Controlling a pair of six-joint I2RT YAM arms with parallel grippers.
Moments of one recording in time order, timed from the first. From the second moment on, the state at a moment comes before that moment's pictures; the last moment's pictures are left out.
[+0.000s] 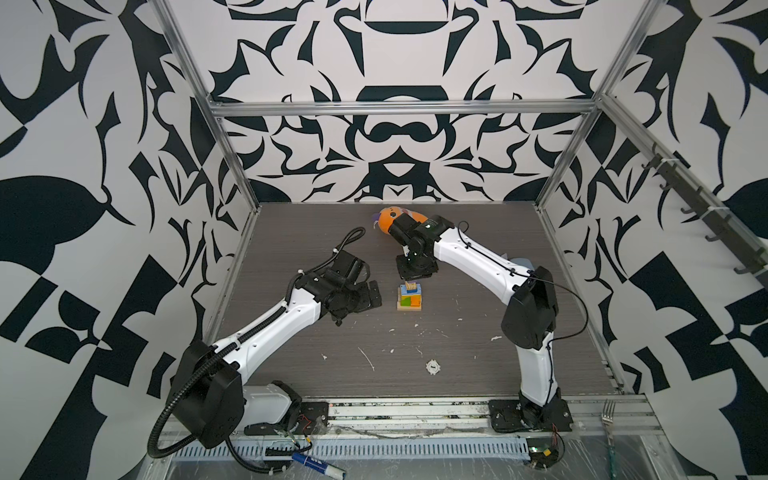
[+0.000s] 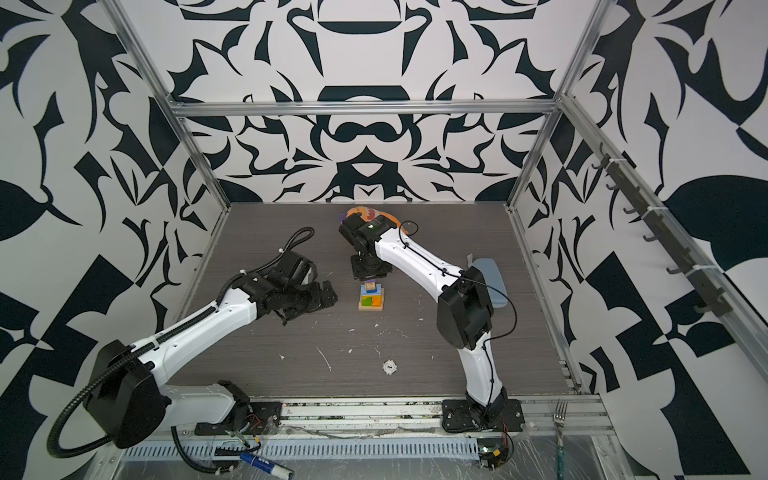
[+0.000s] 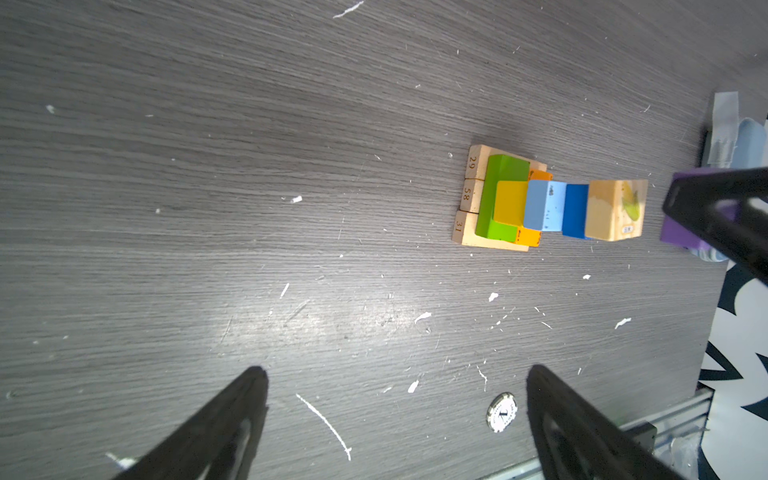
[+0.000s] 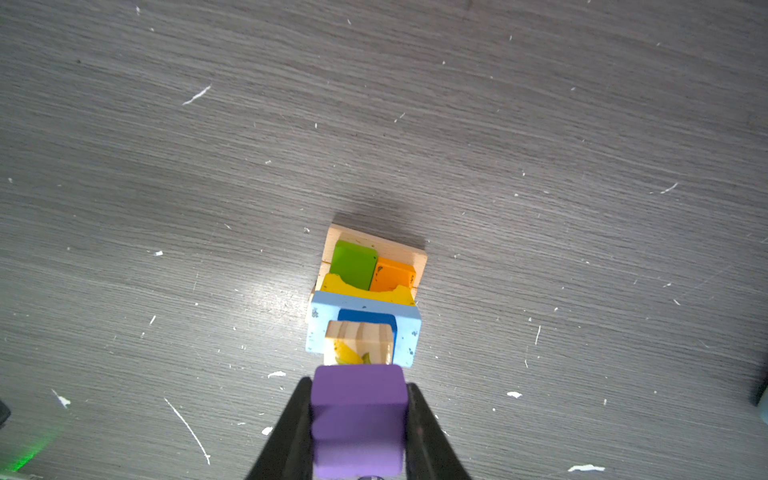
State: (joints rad) left arm -0.61 1.31 0.96 -0.71 0.10 -0.78; right arm 0.74 2.03 1.92 -1.23 0.06 0.51
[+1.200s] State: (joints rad) left arm -0.61 1.31 0.96 -0.71 0.10 -0.78; right arm 0.75 2.04 1.89 -1.21 0.06 0.52
